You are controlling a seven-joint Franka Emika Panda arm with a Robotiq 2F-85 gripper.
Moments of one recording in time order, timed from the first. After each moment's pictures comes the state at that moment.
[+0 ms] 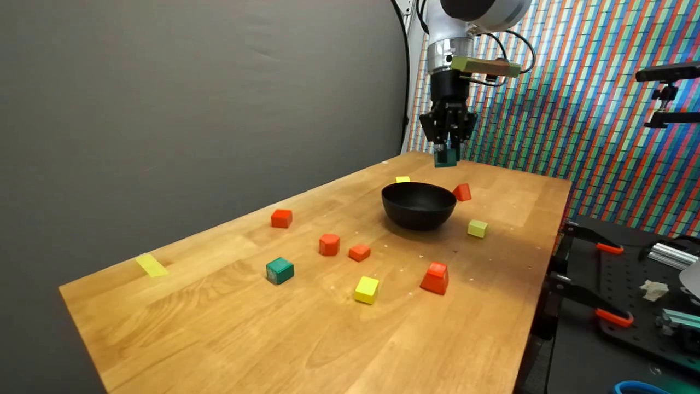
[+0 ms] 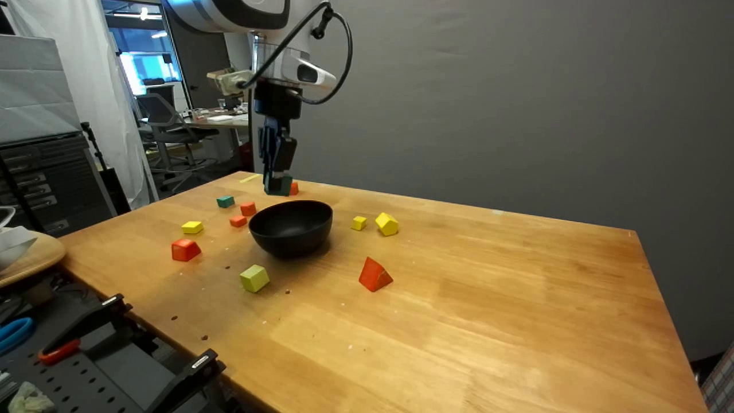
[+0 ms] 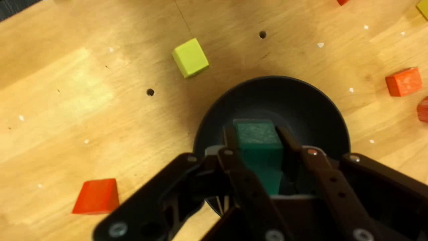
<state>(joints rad) 0.01 0.10 -0.03 -2.31 0.15 2.20 0.31</state>
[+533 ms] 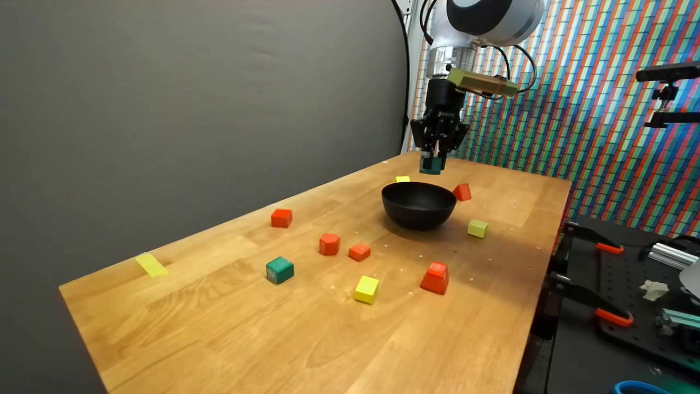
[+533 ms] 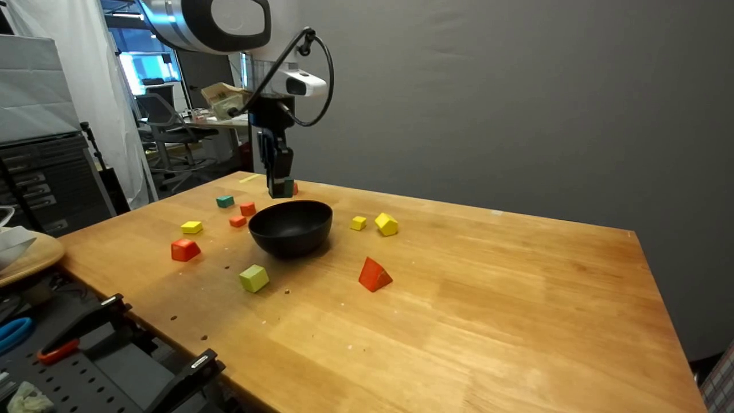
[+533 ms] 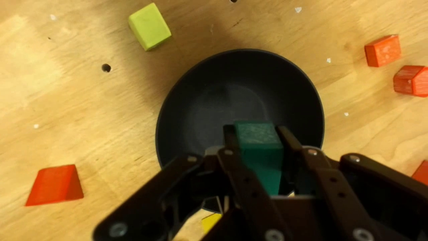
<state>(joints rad) 0.03 0.10 0.01 -2.40 0.22 2.45 0.30</state>
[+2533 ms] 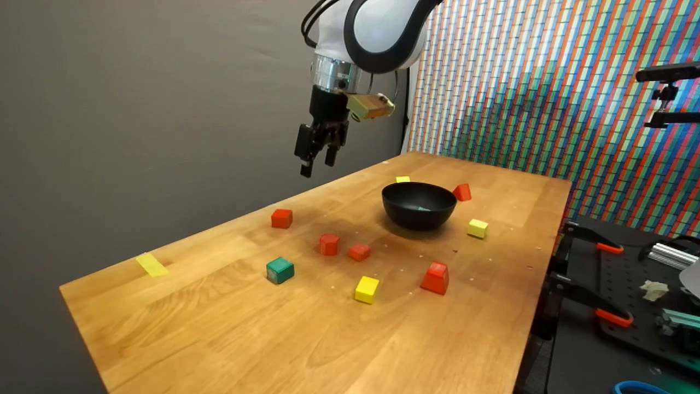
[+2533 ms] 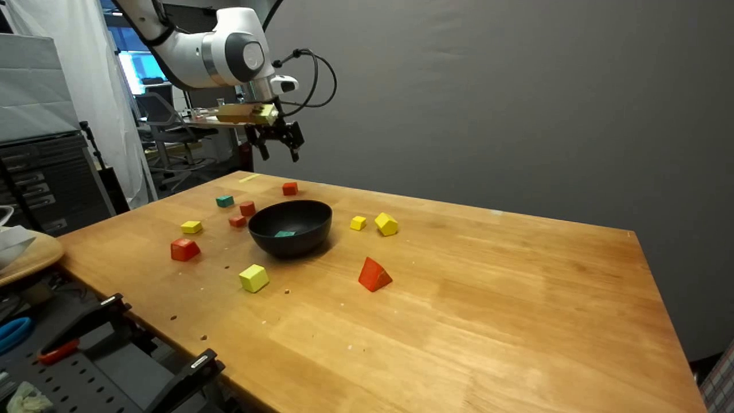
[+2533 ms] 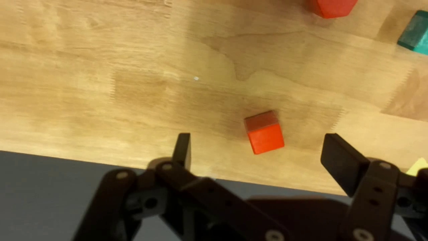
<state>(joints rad) 0.22 0.54 0.10 -1.86 -0.11 2.62 0.12</state>
